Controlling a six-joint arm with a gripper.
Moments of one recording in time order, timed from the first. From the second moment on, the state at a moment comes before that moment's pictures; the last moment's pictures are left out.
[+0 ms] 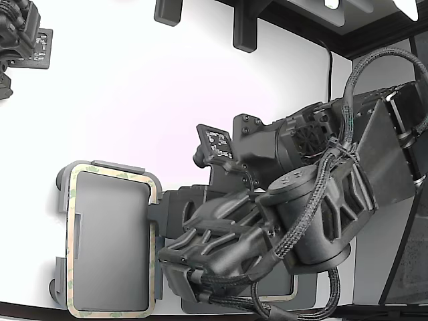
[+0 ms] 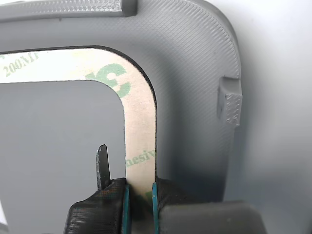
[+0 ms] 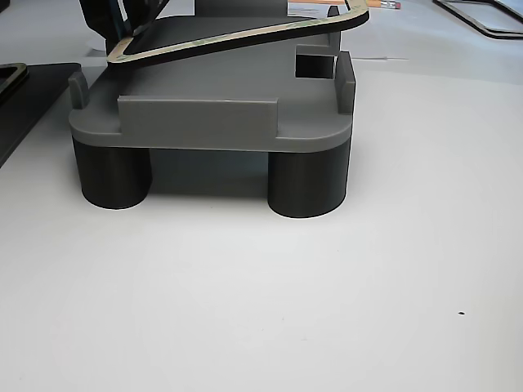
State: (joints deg) arm 32.4 83.3 82.0 88.9 12.2 123.8
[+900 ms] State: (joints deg) arm 32.4 80.8 80.1 91.1 10.5 126.3
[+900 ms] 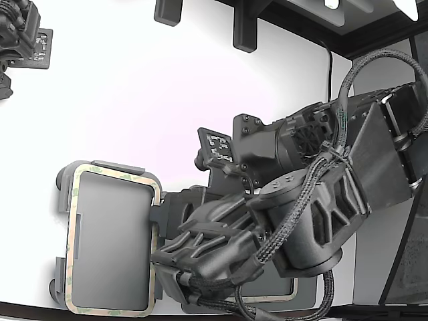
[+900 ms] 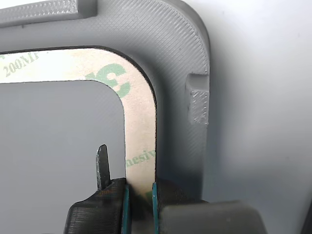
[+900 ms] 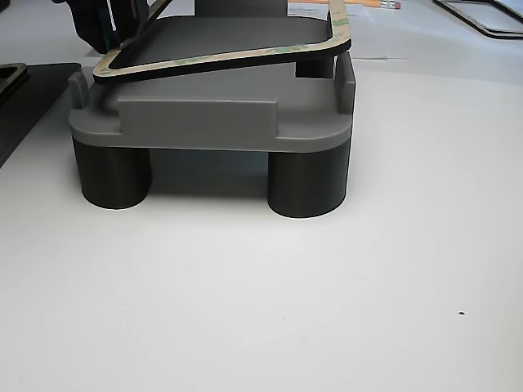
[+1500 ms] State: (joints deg) arm 31.8 81.1 82.5 90.3 10.1 125.5
